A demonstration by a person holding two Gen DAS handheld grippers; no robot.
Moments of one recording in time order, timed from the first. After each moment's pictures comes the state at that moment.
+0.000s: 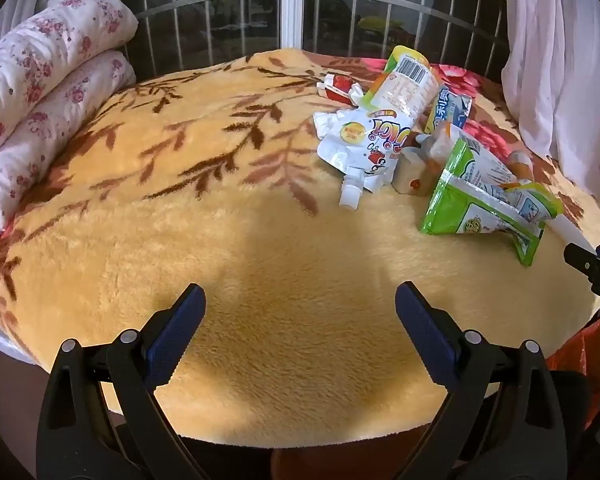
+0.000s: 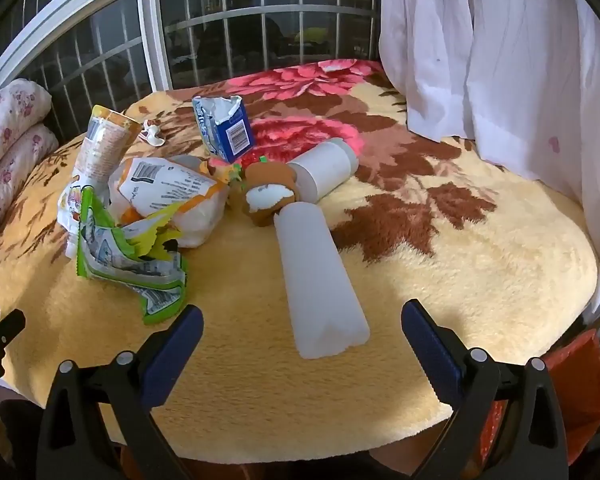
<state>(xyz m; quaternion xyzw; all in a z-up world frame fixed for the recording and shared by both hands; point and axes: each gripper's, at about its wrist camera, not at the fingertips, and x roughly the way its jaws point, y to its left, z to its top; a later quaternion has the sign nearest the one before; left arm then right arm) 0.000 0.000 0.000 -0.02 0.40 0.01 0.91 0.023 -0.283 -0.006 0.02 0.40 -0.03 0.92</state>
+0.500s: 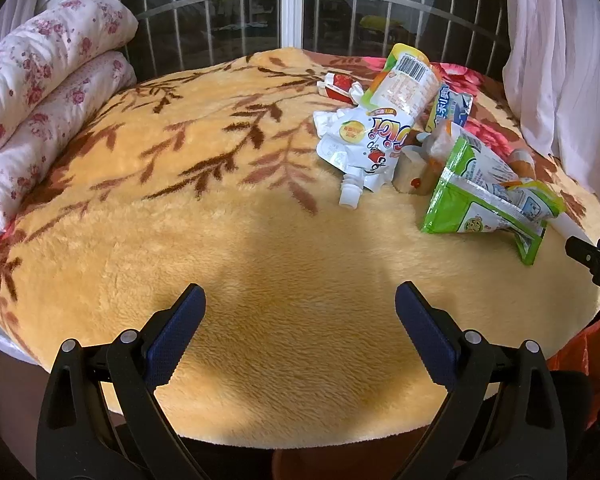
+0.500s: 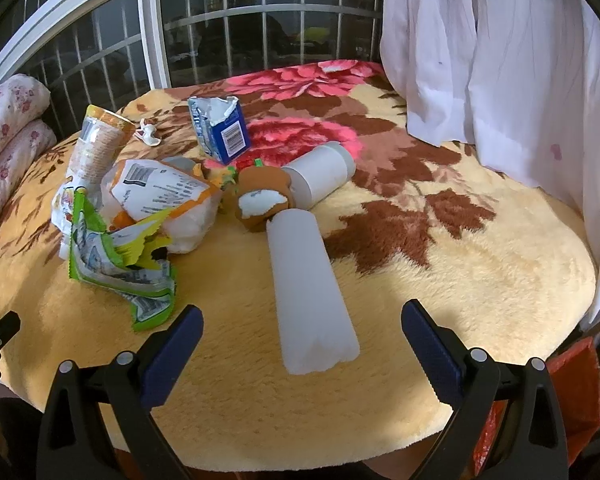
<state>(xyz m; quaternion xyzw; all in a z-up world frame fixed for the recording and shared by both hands) -0.002 0.002 -0.006 -0.03 0.41 0.01 0.91 0.031 -0.288 -0.005 0.01 0.40 -0.03 0.92</state>
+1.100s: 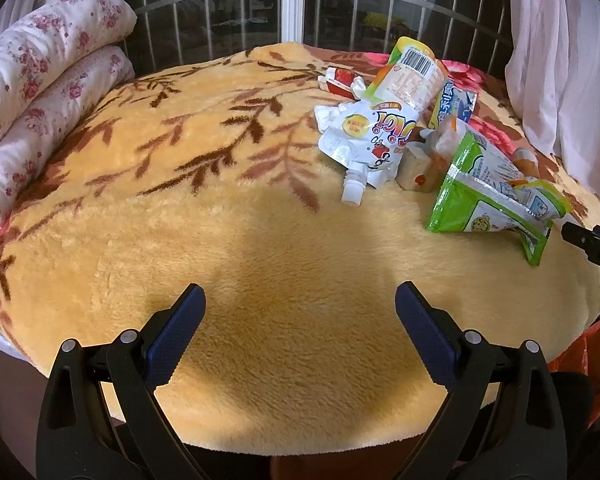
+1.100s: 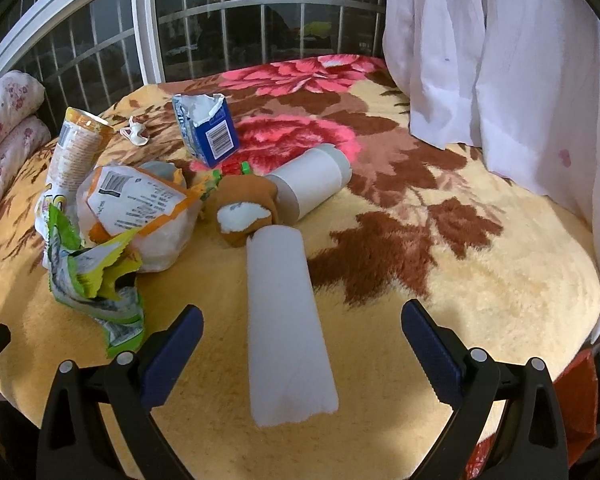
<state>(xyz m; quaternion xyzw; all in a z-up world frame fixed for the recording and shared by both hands) 0.003 0.001 -0.009 -0.01 0.39 0.02 0.92 0.059 -0.301 -0.011 0.01 0.41 -0.03 0.91</state>
